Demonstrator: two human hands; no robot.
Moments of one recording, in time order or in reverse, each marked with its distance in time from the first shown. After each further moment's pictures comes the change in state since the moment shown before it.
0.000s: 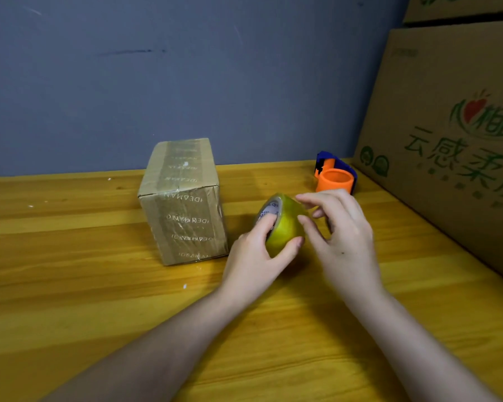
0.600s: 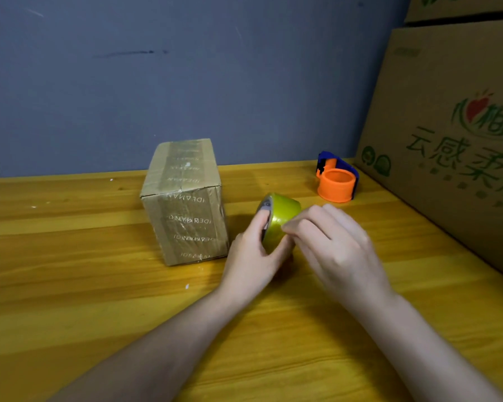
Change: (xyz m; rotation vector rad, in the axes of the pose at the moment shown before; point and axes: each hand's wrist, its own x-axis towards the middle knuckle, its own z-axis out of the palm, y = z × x) left_hand 0.003 -0.003 -0.002 -0.118 0.018 -0.028; right_hand -0.003 -0.009 -0.008 -0.262 -0.113 -0.425
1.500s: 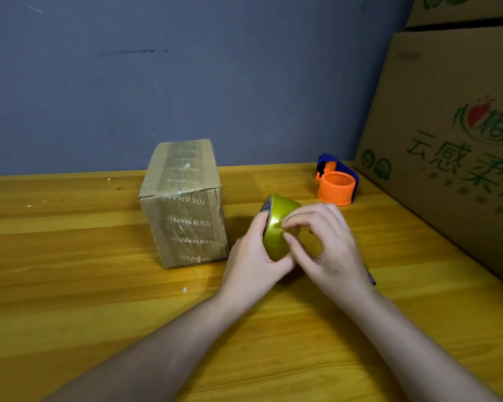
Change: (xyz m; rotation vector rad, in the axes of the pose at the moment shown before) left_hand -0.002 0.003 0.000 0.027 -0.005 -0.001; right_hand -0.003 0.009 0.025 0.347 0.068 0.216
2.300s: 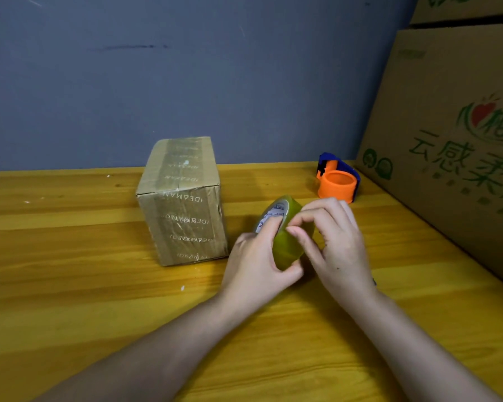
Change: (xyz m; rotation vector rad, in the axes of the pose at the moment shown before) left_hand -0.005 0.008 0.000 0.322 -0.042 0.149; right_hand 0.000 0.005 0.000 -0.074 0.049 0.056
